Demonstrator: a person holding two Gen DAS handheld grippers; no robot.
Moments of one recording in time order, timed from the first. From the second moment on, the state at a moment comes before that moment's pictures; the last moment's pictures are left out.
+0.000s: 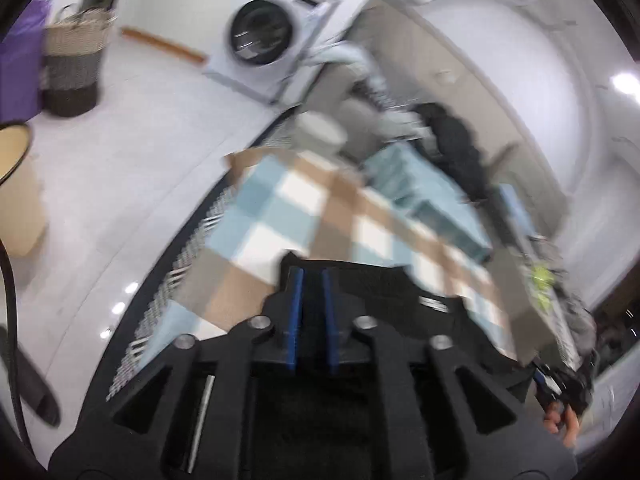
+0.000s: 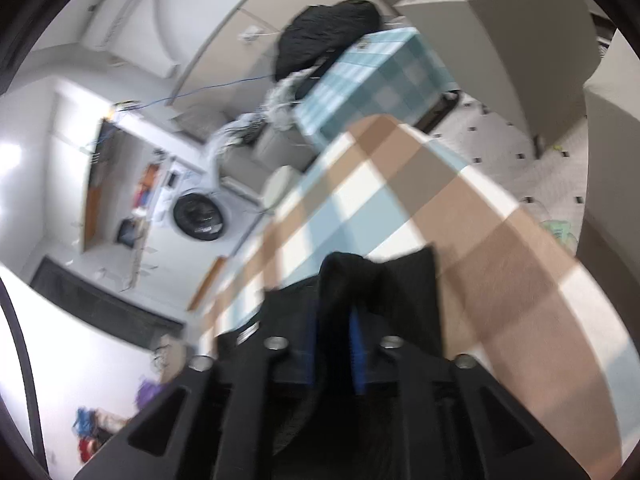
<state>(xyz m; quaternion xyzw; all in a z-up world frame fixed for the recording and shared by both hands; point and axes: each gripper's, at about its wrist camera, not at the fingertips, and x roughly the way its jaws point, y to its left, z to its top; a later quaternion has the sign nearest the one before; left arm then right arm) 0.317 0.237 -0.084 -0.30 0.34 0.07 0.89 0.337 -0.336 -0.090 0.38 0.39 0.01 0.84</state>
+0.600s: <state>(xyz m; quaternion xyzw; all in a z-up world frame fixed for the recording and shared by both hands) 0.349 0.182 -0.137 -0.13 0.43 0.05 0.89 0.337 -0.315 -0.106 0.18 0.46 -0.01 0.87</state>
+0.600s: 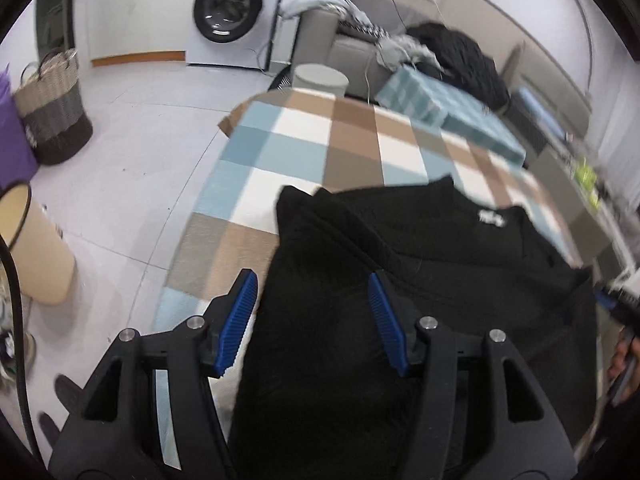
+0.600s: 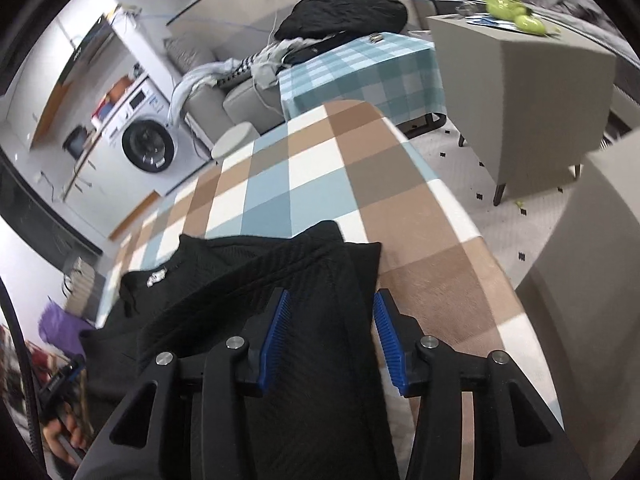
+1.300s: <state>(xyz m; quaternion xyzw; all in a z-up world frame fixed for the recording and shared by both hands) 0.335 0.234 -0.114 -0.22 0.34 0.08 0.91 0.346 -0.310 -0.128 0.14 0.49 -0.01 0.86</state>
